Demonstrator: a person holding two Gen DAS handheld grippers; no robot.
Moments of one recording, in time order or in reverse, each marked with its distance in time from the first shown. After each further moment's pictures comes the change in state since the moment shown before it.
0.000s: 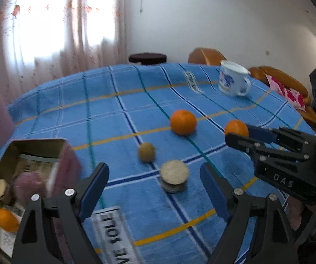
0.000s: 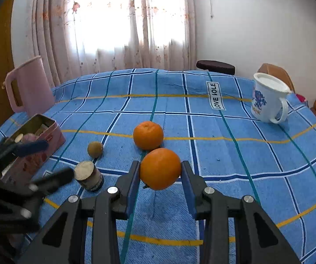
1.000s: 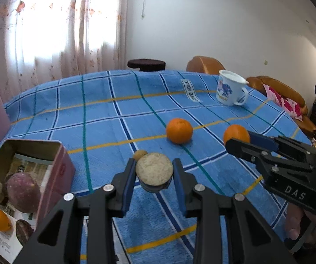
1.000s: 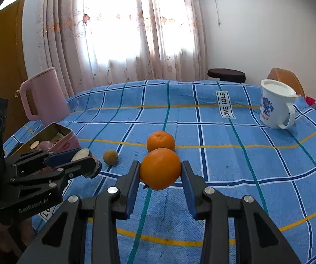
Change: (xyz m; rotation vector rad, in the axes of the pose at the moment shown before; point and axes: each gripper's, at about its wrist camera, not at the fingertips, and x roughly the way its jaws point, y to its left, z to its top) left arm -0.007 0.002 0.001 -0.039 -0.072 -0.014; right arm -0.015 0.004 -0.004 -0.018 -0.087 0.085
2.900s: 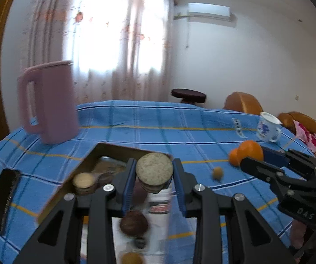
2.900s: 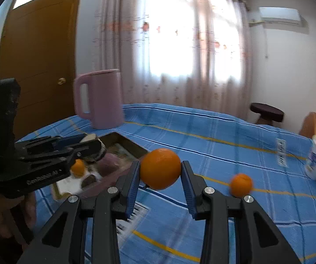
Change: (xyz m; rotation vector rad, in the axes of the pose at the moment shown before) left arm -0.094 0.105 -0.022 -0.157 -0.191 0.234; right arm 0.000 0.128 0.021 -0.248 -0.119 0.239
